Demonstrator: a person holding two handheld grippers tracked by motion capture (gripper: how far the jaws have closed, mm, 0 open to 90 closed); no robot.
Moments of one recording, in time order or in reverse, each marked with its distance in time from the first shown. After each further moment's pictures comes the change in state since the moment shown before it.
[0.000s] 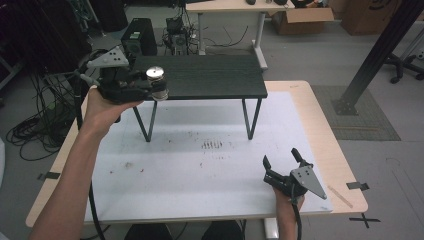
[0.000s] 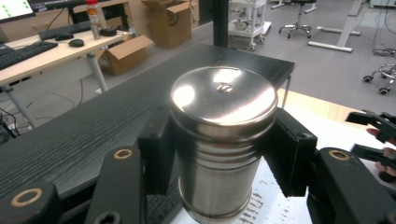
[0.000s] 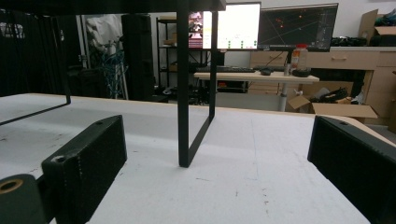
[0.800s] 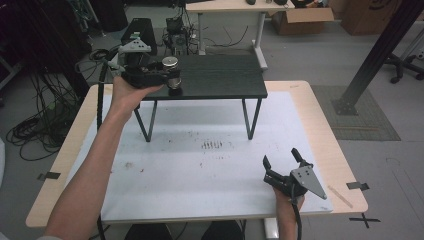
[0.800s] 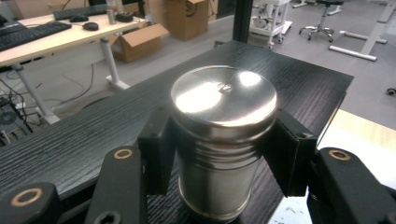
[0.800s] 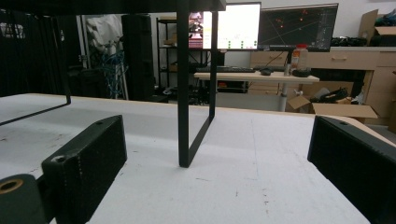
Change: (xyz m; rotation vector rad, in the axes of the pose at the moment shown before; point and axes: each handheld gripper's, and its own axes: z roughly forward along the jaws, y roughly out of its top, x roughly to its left) left arm 0.029 0.005 0.060 0.027 0.055 -0.085; right arm 0.000 0.000 0.000 -0.001 0.001 -0.001
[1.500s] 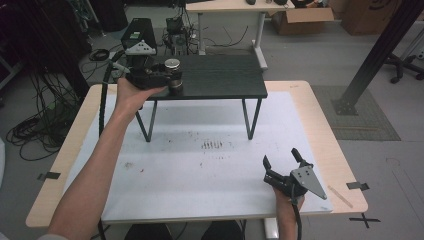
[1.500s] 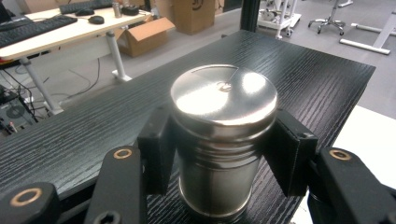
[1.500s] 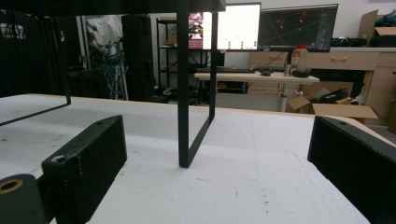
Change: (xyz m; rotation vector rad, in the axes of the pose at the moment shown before) left arm 0.001 -0.006 0.012 0.024 0.027 0.012; right arm 0.000 0.000 0.000 -0.003 0.000 0.000
